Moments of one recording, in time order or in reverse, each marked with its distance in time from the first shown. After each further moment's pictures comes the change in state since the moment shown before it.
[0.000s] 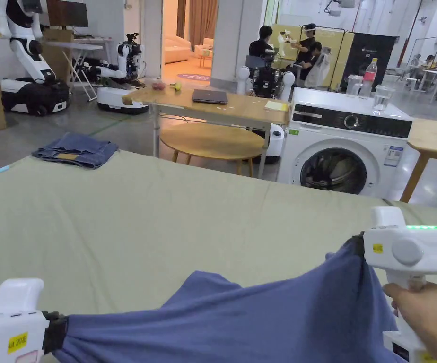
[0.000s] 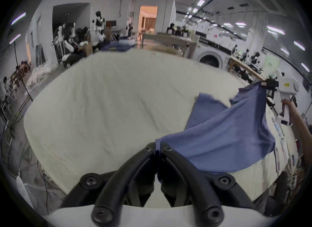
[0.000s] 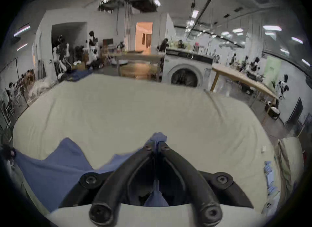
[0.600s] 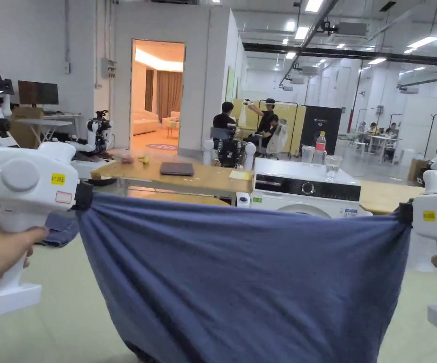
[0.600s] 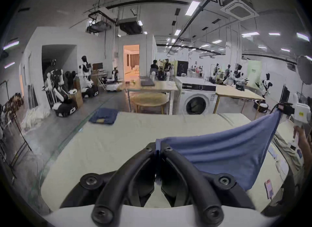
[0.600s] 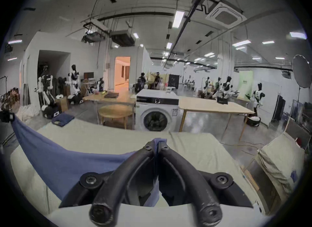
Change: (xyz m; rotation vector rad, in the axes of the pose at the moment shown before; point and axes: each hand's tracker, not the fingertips) left arm 0.066 0.287 0.056 0.305 -0.072 -0.168; right arm 0.080 0.126 0.166 0.293 -0.186 -0.100
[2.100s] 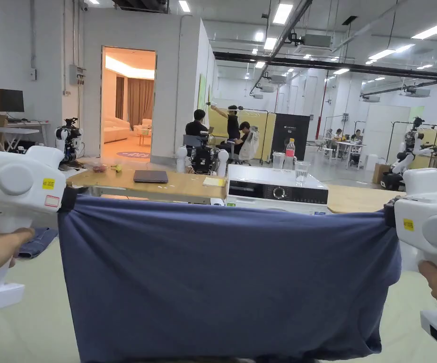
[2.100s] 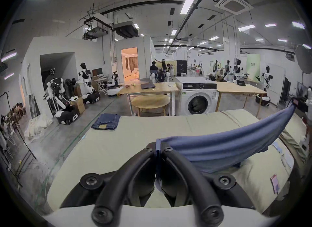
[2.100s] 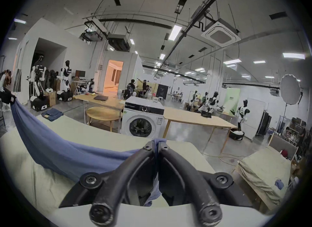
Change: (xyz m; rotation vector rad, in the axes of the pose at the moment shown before) left arm -0.004 -0.019 0.004 0.004 0.013 -0.058; right arm -0.007 -0.029 0.085 0.083 -0.132 0.114
